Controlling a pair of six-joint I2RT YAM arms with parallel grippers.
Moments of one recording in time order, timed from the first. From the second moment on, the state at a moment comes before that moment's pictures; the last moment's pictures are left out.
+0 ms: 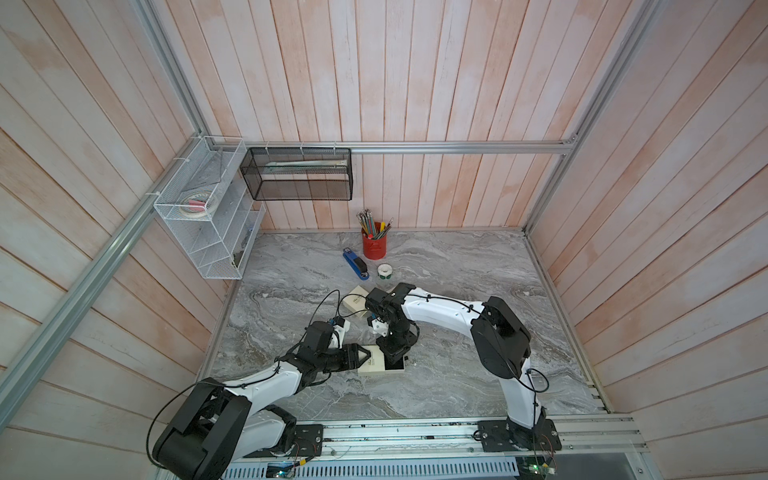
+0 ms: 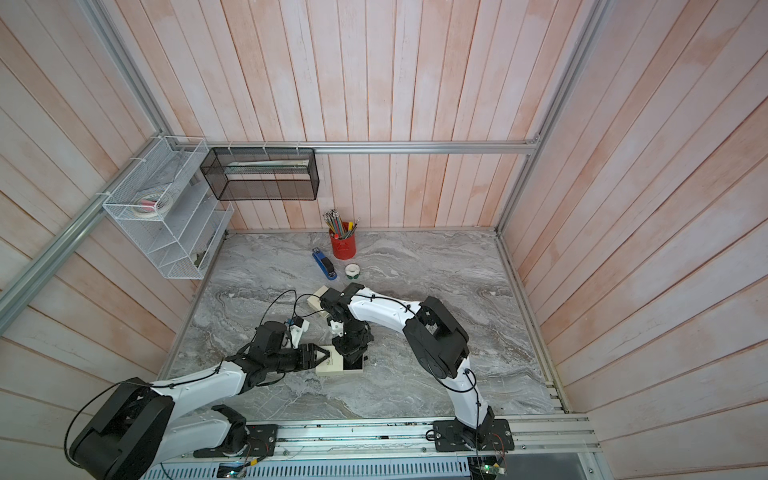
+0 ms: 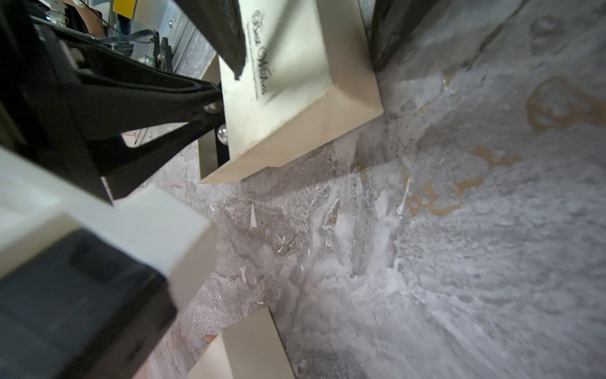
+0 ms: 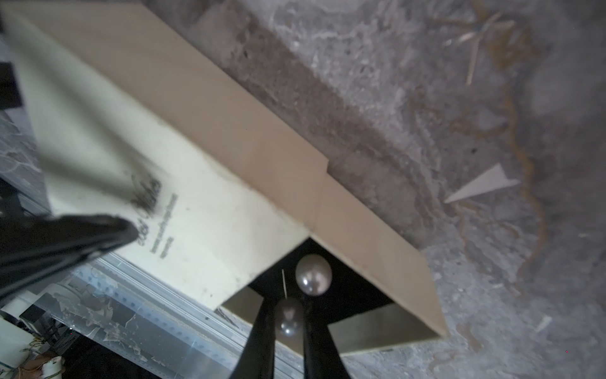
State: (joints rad) left arm -0.46 1.21 0.28 0.13 0.52 -0.64; right arm 0.95 2.08 1.60 -1.19 -0.30 0.22
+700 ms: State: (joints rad) left arm -0.47 1.15 0.25 0.11 0.52 -0.64; right arm 0.93 2.02 1.57 -1.23 -0.31 0.16
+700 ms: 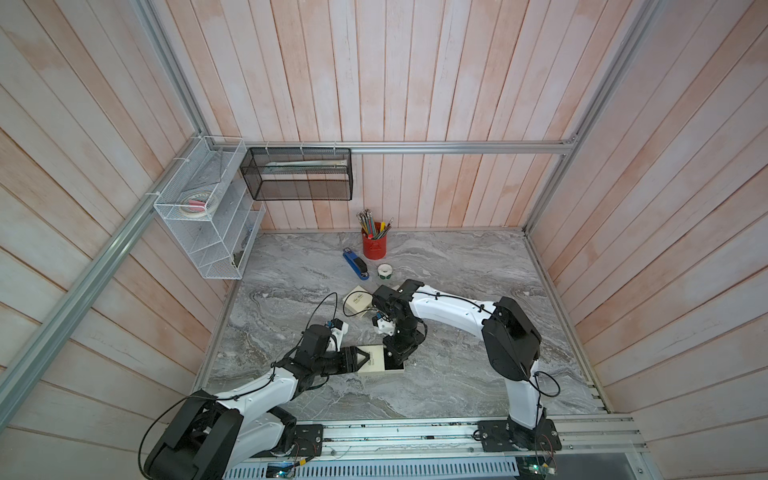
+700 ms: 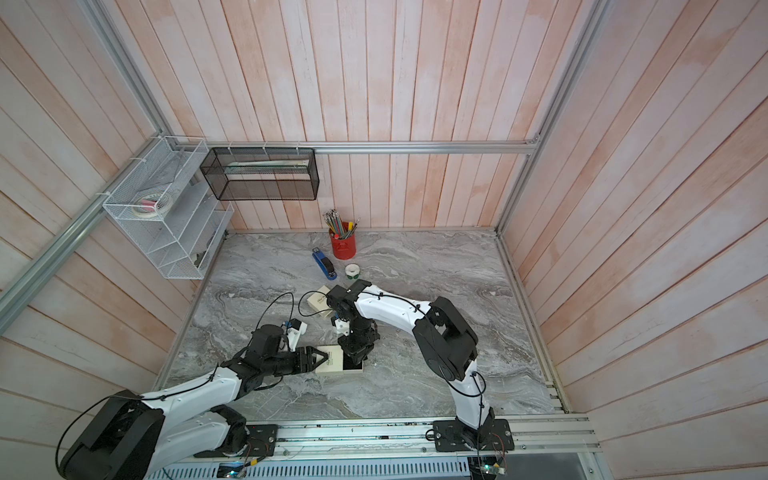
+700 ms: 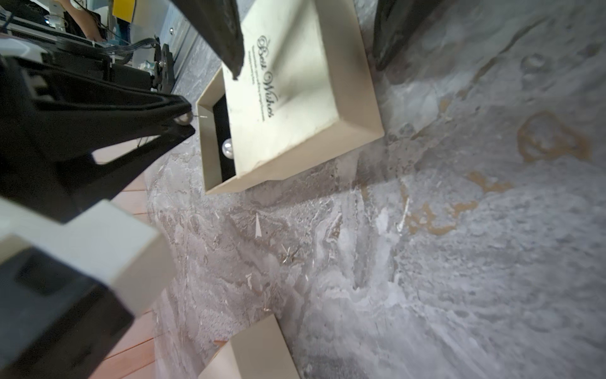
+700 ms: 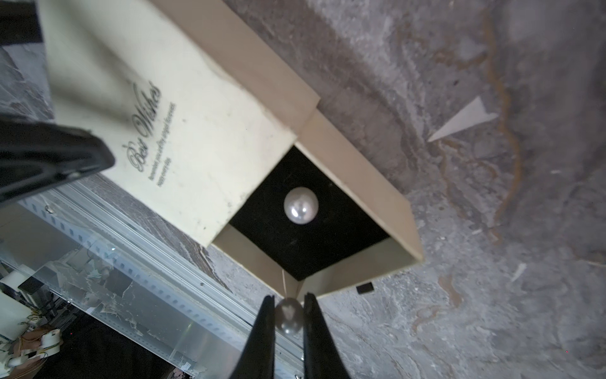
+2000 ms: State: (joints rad) left arm -0.47 1.21 0.25 0.16 0.52 -0.63; right arm 0.93 2.10 1.61 -1.24 -0.33 0.16
